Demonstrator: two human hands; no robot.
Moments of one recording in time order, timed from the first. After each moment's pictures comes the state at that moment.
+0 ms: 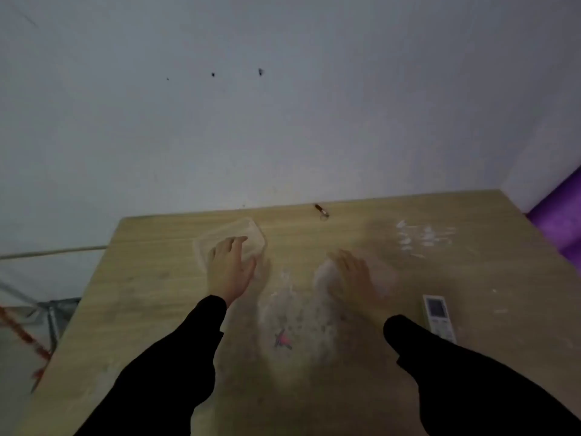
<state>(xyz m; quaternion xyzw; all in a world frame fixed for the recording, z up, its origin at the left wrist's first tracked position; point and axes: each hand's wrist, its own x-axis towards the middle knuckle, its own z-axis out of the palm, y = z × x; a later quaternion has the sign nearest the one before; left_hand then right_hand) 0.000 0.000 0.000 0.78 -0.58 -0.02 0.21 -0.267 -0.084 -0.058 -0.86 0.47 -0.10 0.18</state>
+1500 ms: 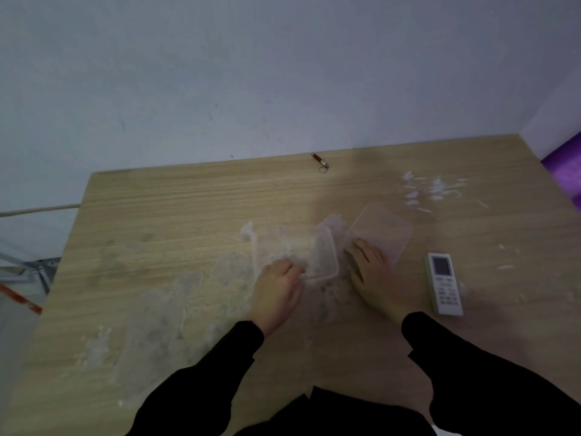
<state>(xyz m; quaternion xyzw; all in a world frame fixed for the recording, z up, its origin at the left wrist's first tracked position) -0.091 0.048 -0.060 0.66 -0.72 -0.13 0.19 -0.311 -0.048 -0.109 -0.84 0.51 -0.07 0.18</state>
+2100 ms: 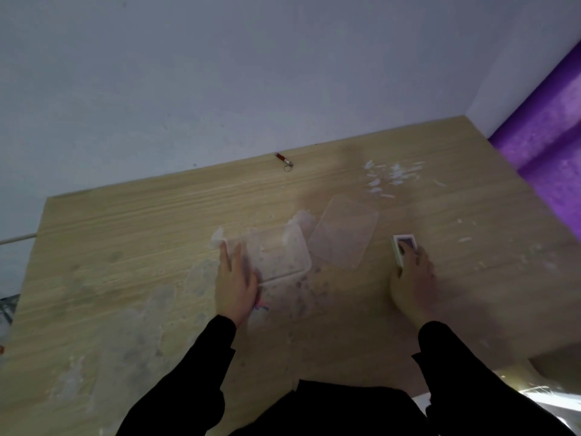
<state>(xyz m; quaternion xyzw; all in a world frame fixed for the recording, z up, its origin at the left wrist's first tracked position) -0.072 0.041 -0.088 0.77 -0.56 -0.21 0.23 -0.401 -0.014 -0.095 -0.59 0.78 -0.14 0.15</state>
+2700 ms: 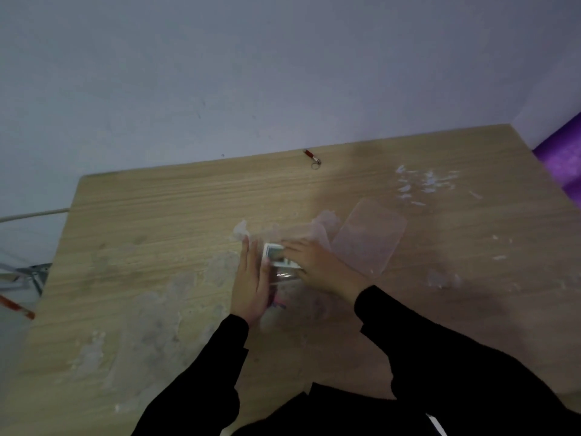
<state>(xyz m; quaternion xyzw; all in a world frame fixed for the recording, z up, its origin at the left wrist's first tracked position) -0.069 0.047 -0.093 0.73 -0.54 -0.25 0.34 -0.220 -0.044 -0.056 -0.91 0.30 -0.05 0.29</state>
